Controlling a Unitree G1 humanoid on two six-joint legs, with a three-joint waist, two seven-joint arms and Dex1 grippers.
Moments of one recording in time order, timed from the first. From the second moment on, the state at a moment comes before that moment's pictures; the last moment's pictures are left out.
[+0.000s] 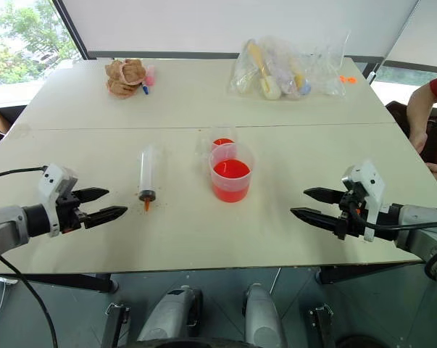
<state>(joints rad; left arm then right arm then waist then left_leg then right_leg) -0.02 0.89 0.33 -0.34 -0.65 0.84 -0.80 0.05 -0.96 -0.41 -0.44 0.77 0.79 0.93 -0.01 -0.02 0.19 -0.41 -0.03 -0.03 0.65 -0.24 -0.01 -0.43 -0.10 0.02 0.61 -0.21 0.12</state>
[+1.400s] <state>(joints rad) -1.19 0.62 -0.21 0.66 -0.44 1.52 -0.43 -0.52 -0.88 -0.16 -0.50 0.79 0.69 0.97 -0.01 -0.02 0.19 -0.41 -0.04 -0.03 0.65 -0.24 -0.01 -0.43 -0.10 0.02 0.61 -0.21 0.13</state>
